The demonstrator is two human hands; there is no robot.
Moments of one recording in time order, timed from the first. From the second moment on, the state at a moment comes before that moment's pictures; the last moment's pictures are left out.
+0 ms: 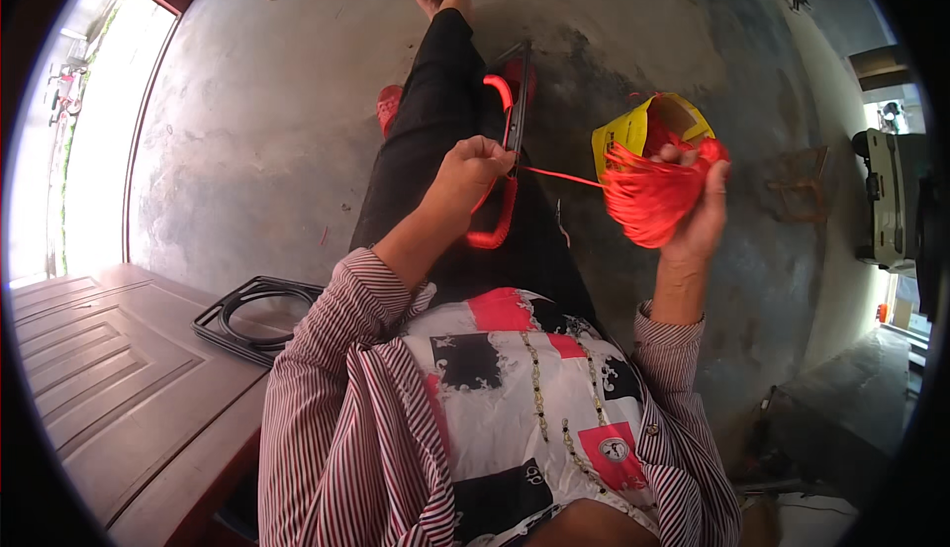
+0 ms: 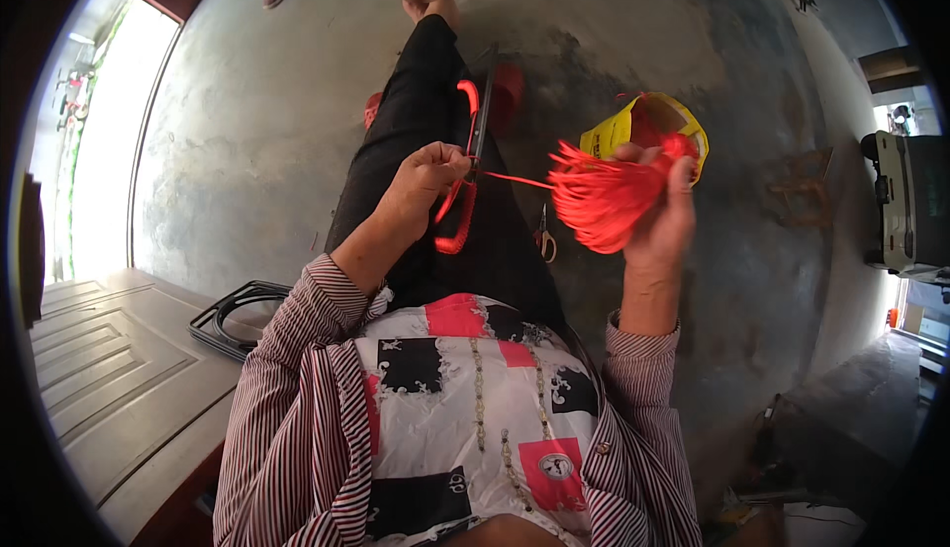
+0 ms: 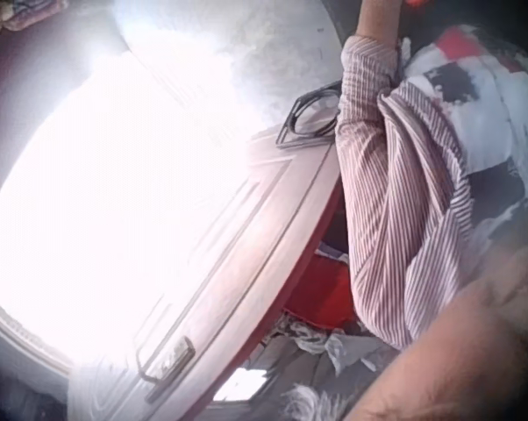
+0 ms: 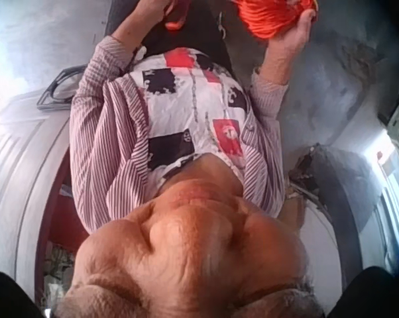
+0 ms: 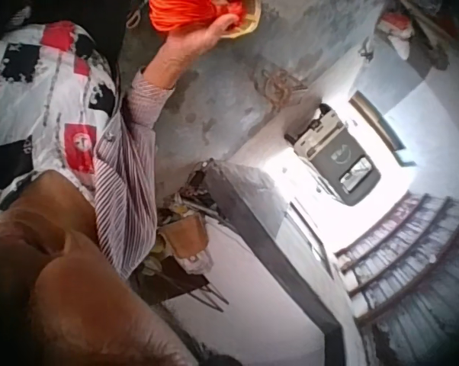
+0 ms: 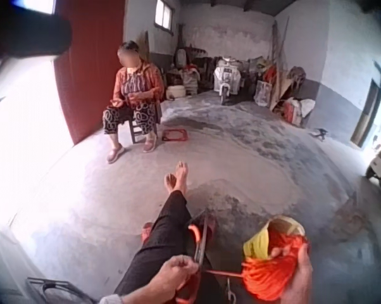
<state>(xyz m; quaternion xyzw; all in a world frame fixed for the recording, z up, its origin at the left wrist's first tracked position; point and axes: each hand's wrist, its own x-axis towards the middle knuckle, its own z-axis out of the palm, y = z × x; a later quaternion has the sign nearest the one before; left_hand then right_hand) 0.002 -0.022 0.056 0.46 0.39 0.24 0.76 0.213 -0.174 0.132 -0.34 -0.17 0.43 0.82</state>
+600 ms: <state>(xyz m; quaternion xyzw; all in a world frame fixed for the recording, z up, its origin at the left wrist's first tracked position) 0.002 -0.031 0.051 0.34 0.47 0.21 0.79 0.240 -0.253 0.089 -0.50 -0.04 0.38 0.78</state>
